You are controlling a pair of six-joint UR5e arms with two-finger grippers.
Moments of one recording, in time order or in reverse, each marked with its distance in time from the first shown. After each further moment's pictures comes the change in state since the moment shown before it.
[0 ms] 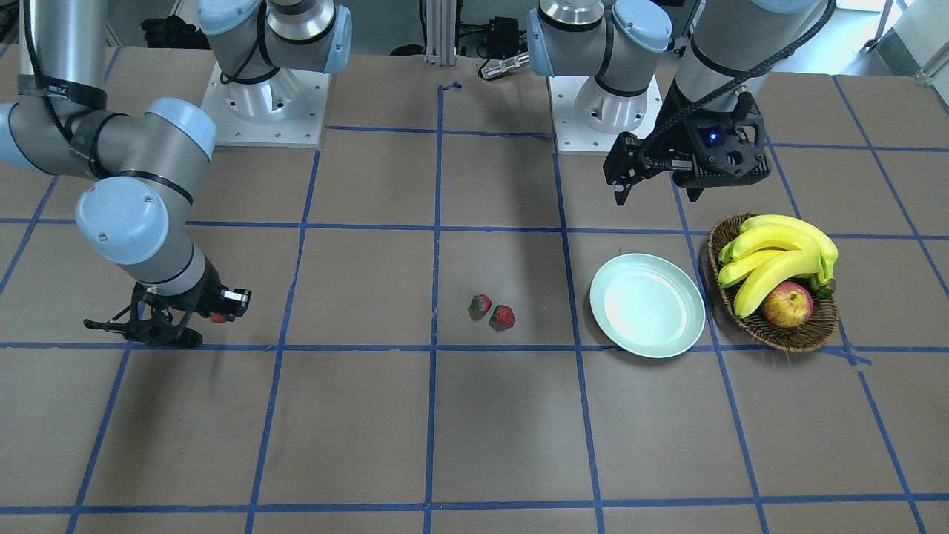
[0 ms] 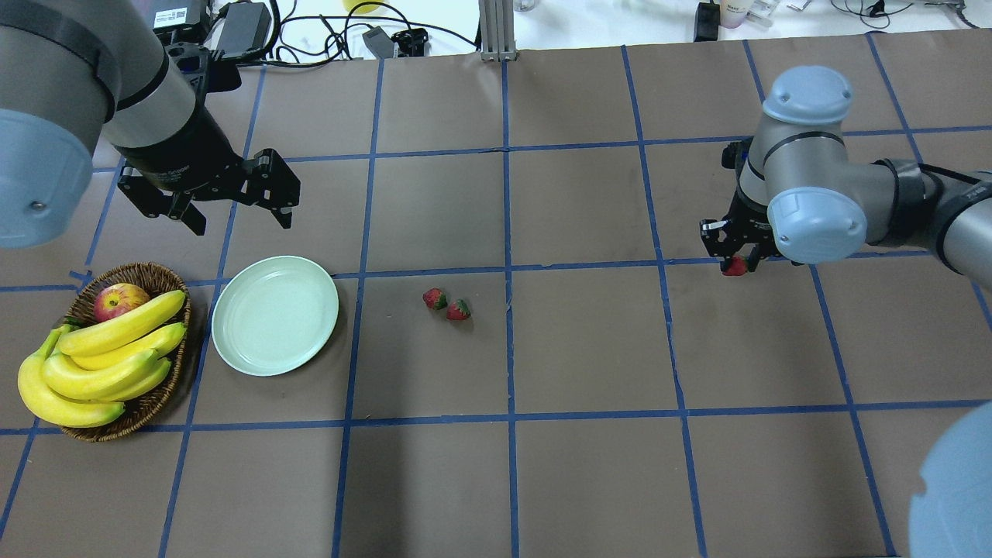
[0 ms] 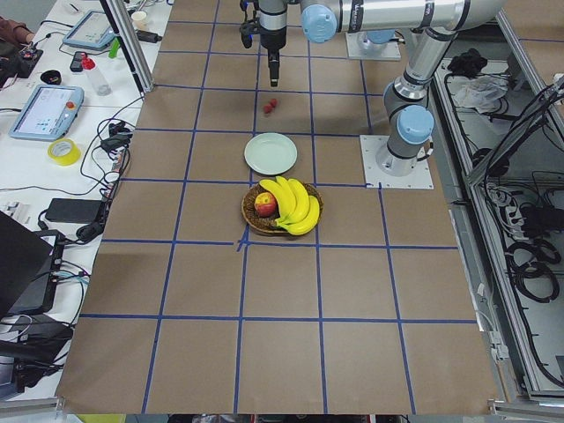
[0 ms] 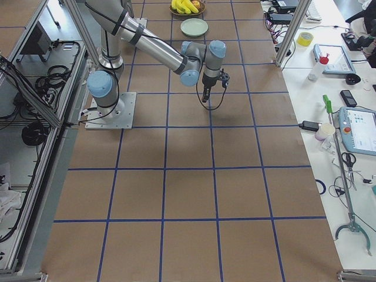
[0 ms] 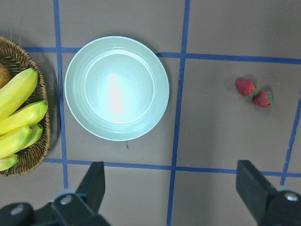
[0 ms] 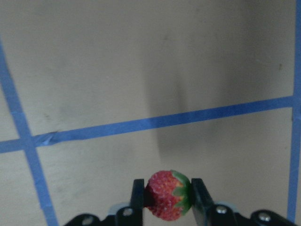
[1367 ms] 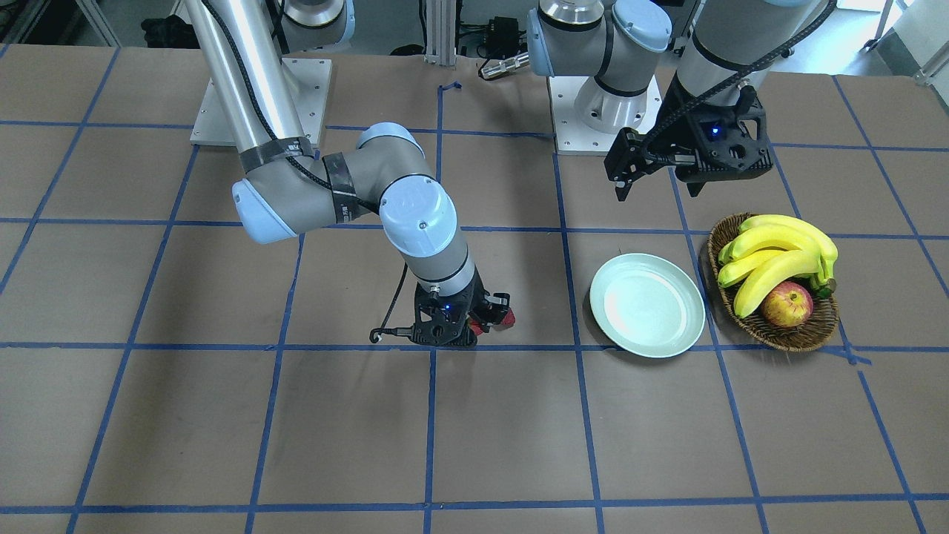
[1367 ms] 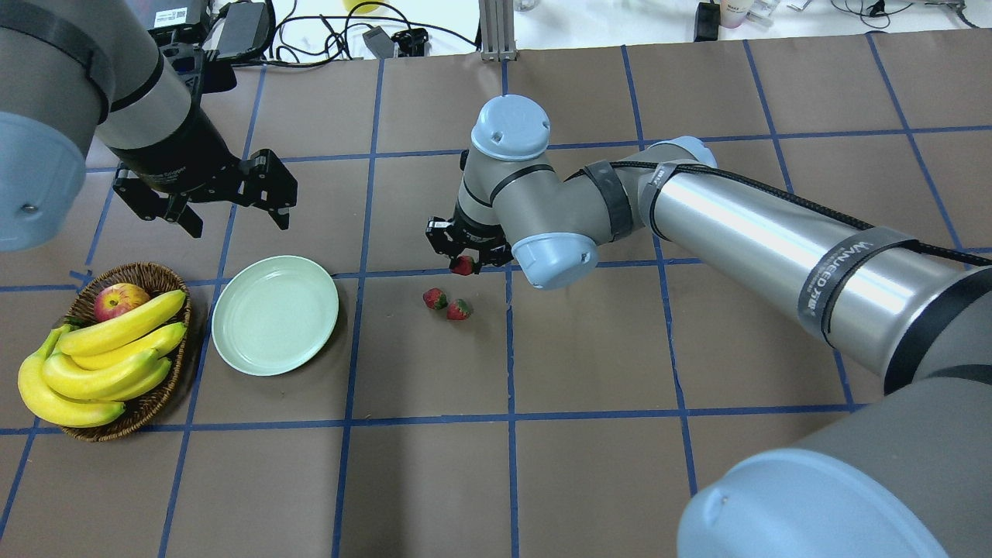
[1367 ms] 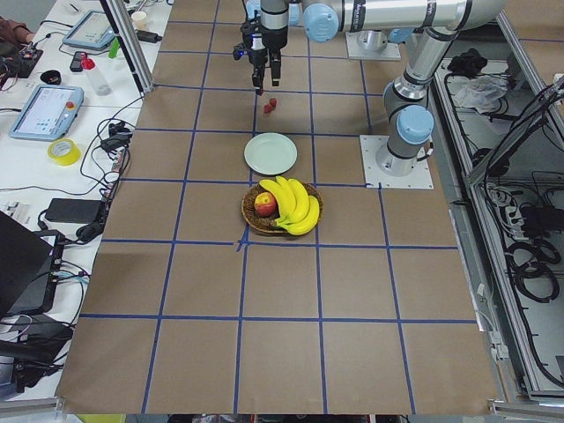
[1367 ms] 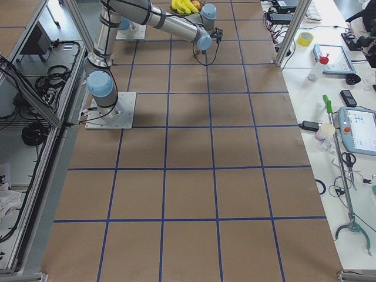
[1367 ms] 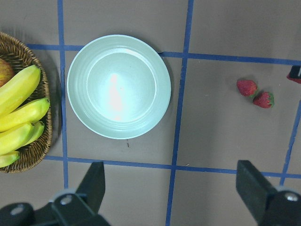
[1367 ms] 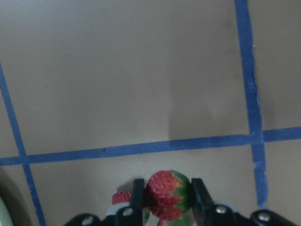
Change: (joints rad) left arm 0.003 0.011 -0.002 -0.012 0.000 -0.013; right arm 0.492 0.236 -0.242 -0.203 0.327 0.568
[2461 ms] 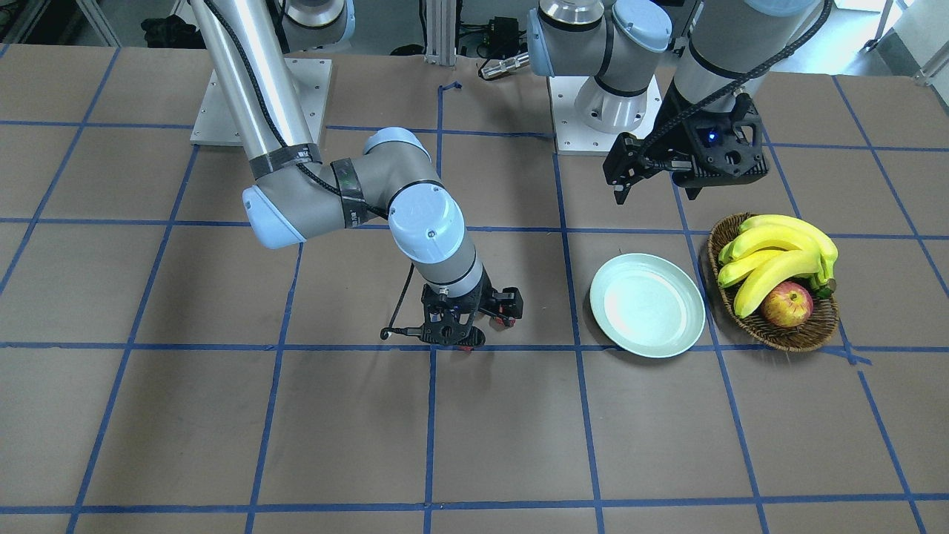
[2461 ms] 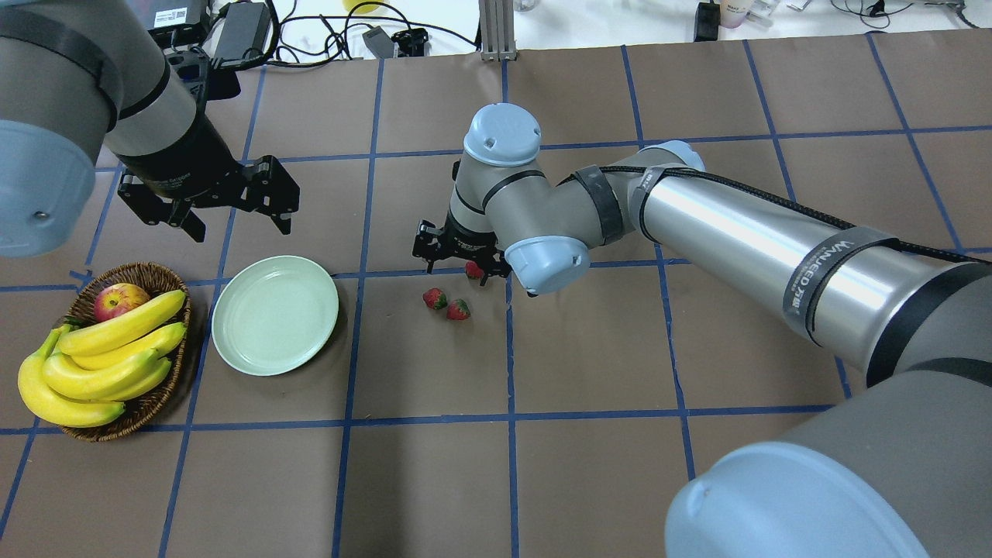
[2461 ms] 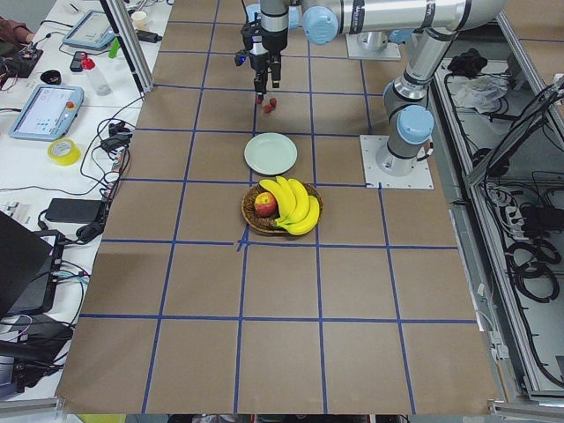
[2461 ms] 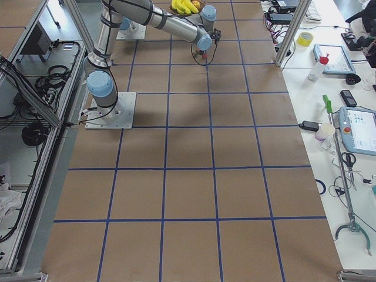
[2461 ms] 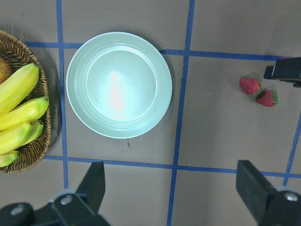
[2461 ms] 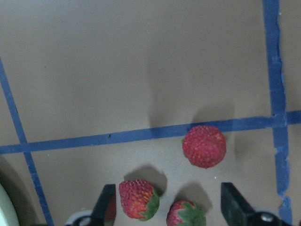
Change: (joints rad) left arm 0.000 -0.001 -0.018 0.015 0.003 0.002; right arm 0.007 0.010 0.002 0.019 0.028 0.005
